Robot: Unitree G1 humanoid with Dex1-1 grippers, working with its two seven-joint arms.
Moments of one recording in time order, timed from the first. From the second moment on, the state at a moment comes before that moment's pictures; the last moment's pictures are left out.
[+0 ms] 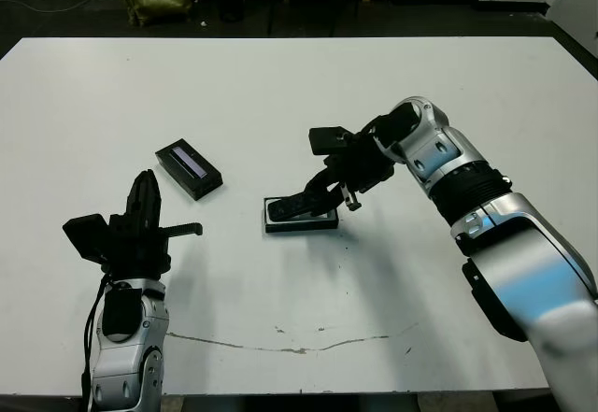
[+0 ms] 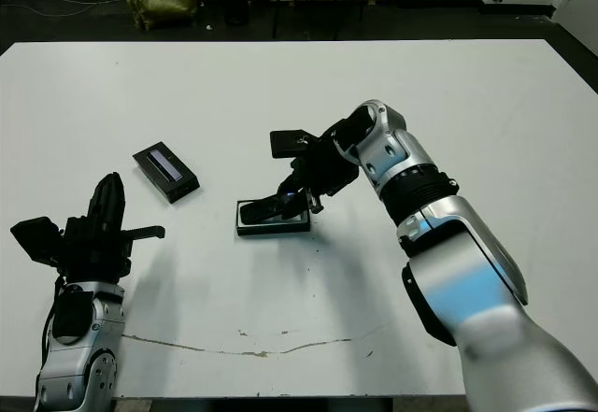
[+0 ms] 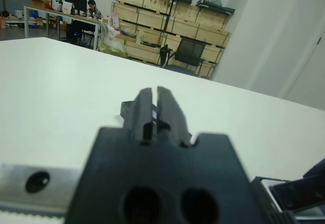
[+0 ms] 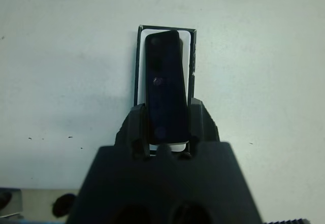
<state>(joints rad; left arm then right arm) 0.09 0.01 0.12 -0.19 -0.20 -0.08 -0.02 -1.10 -0.27 0.50 0.91 -0.26 0.05 1.46</state>
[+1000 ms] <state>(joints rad) 0.09 0.01 0.12 -0.18 -0.20 -0.09 -0.02 -1.10 -0.28 0.53 0.90 -0.28 0.07 1.47</state>
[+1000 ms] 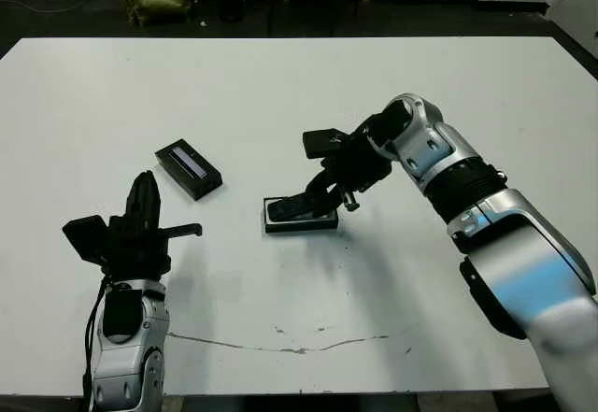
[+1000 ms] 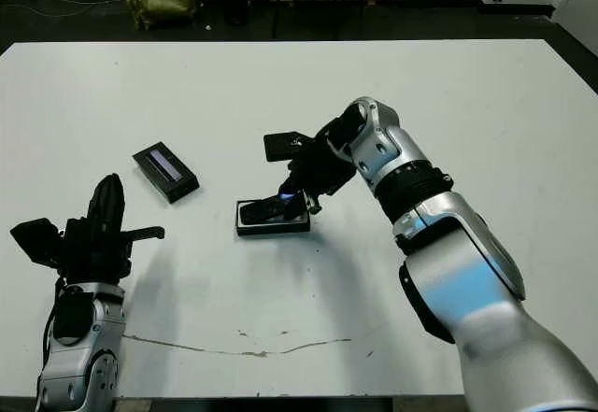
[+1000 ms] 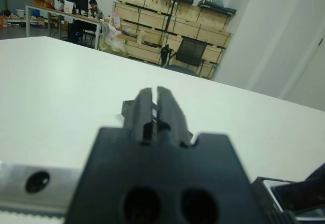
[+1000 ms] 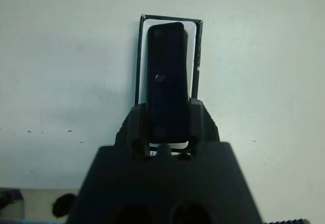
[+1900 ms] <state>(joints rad) 0.10 0.01 0.12 -0.18 -0.19 -0.10 -0.02 -1.09 -0.26 0.55 0.95 -0.27 -0.11 1.52</state>
